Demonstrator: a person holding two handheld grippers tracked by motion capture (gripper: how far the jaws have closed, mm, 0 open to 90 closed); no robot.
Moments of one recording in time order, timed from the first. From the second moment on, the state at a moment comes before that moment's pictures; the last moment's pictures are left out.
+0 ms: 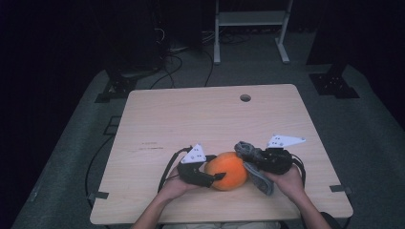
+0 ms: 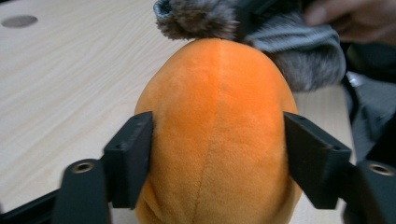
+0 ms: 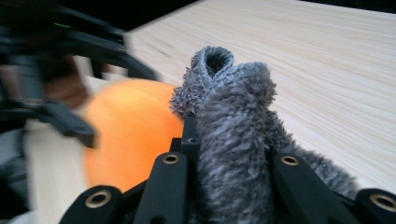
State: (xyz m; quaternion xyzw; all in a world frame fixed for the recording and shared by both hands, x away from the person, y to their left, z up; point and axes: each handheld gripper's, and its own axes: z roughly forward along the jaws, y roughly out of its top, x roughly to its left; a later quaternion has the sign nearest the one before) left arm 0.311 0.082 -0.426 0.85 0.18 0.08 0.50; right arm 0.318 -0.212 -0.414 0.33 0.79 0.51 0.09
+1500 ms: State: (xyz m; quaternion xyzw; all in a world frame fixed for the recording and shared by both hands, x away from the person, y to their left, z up) left arm 0.306 0.080 -0.420 0.84 0.16 0.10 0.51; right arm 0.313 -0.201 -0.403 0.31 0.79 0.53 0.08
